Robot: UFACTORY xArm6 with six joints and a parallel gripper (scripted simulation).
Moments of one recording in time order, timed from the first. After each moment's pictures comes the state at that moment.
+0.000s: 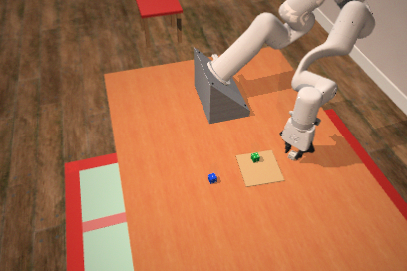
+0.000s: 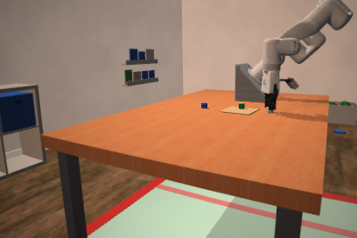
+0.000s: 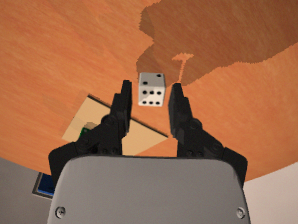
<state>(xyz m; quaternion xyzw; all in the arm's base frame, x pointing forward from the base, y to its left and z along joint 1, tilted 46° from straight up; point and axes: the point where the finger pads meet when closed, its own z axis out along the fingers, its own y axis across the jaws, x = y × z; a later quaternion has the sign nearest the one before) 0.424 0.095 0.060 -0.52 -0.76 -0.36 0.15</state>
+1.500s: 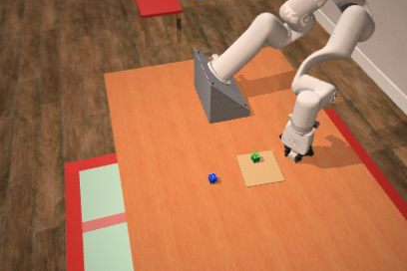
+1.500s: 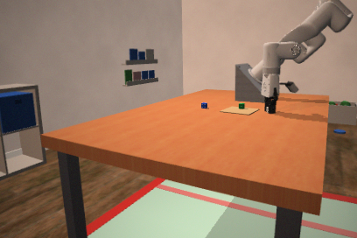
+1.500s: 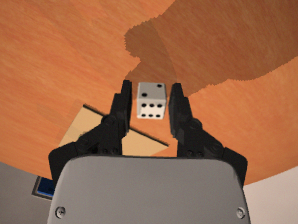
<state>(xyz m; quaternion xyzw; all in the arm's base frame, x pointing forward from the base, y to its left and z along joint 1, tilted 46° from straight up) 0.426 0.106 0.049 -0.52 -0.76 -0.36 0.15</state>
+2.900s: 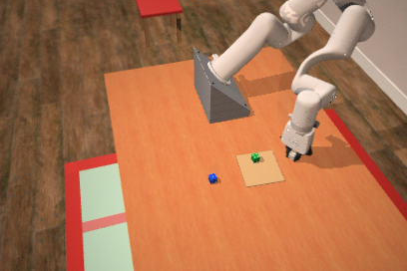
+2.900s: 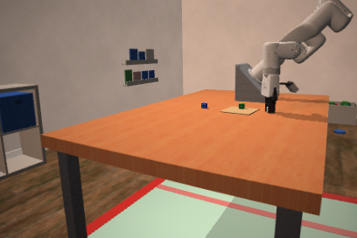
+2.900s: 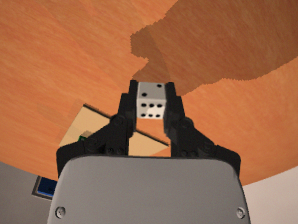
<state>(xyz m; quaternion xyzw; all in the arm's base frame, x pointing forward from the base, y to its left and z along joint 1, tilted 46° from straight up) 0.426 0.106 0.049 -0.52 -0.76 -0.36 0.15</state>
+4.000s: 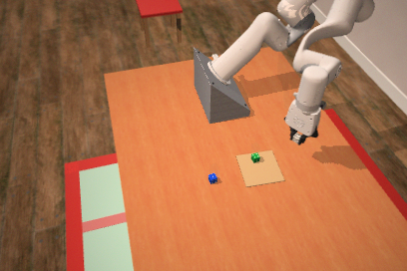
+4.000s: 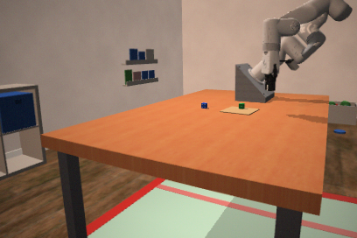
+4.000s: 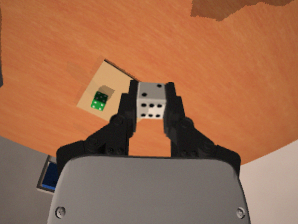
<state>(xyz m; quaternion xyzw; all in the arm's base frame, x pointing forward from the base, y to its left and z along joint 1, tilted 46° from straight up) 0.413 0.034 0.116 -0.53 -0.76 -0.36 0.15</state>
